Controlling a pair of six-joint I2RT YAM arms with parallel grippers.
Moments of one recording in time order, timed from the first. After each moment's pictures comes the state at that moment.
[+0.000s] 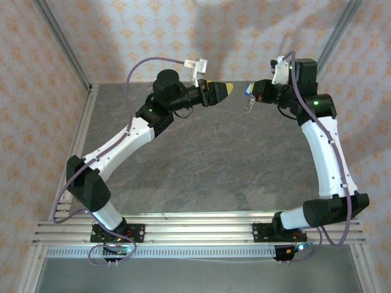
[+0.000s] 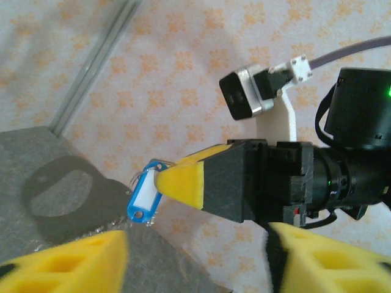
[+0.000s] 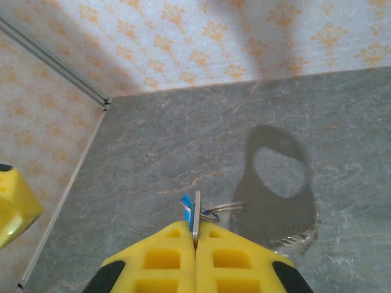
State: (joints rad) left arm -0.57 1.64 1.57 0.11 0.54 -0.69; right arm 0.15 1.41 1.72 -0.87 -0.40 0.30
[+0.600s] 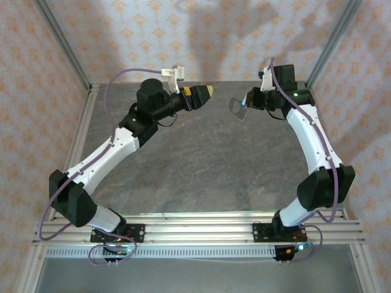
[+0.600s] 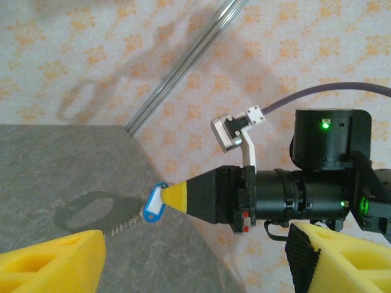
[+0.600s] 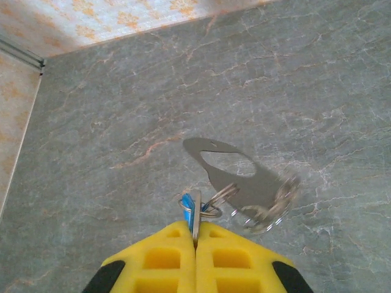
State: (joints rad) left arm -0.50 1.46 1.36 0.05 0.38 -0.70; right arm 0.15 1.58 1.64 -0.85 -0.35 0.29
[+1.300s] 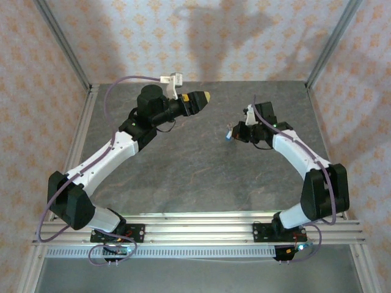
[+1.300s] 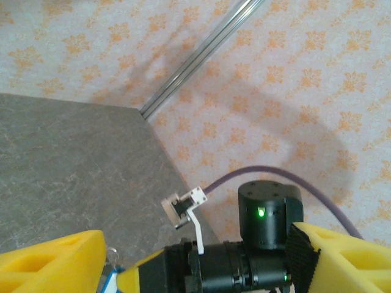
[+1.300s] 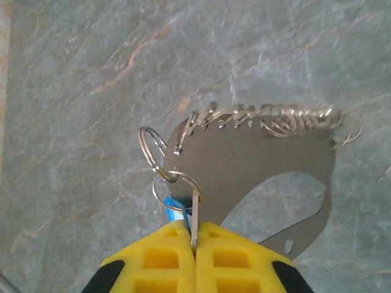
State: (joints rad) left arm -0.50 1.44 1.27 0.06 0.37 -0.74; right arm 0.25 1.46 1.04 -0.48 -0.42 0.46
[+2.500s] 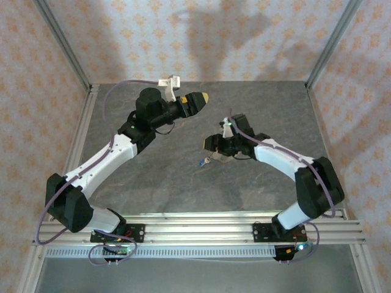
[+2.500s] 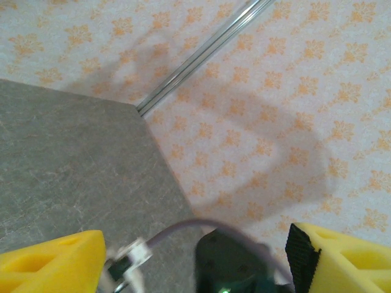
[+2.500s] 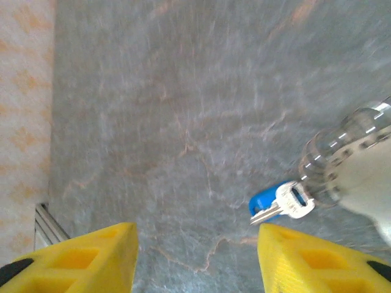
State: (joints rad) left arm -0.50 1.41 1.23 0.09 0.36 -0.80; right arm 0.47 1.50 0.95 -0.27 -0.48 0.64
